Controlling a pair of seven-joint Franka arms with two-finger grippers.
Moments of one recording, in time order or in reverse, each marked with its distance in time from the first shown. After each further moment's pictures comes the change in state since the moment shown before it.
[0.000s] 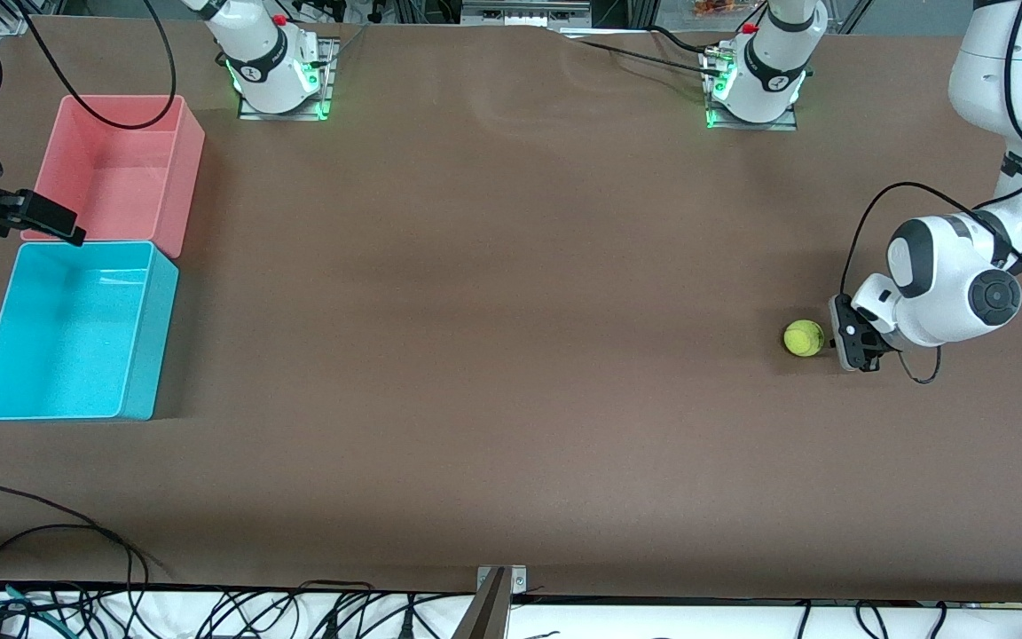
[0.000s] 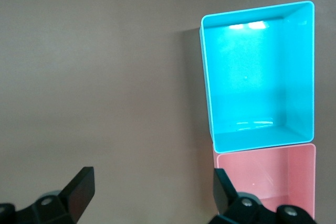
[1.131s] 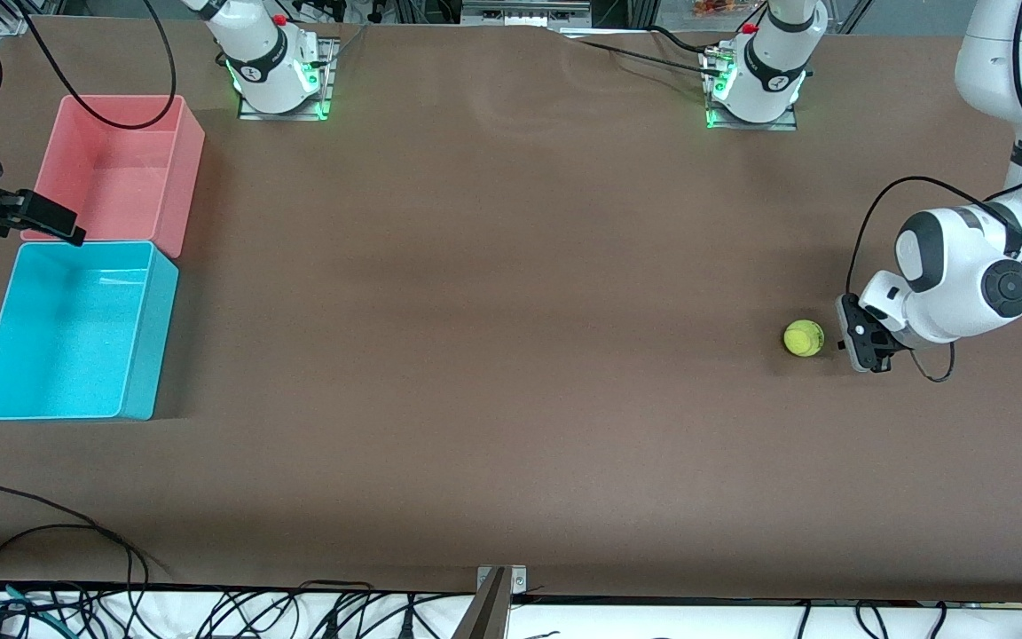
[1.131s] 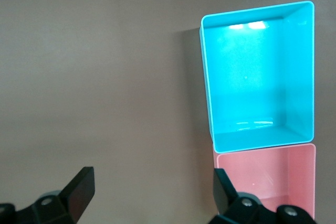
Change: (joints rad) left arm -0.003 -0.039 0.003 -0.005 0.000 -0.002 -0.040; right arm 0.000 0.000 0.000 0.000 0.000 0.000 0.000
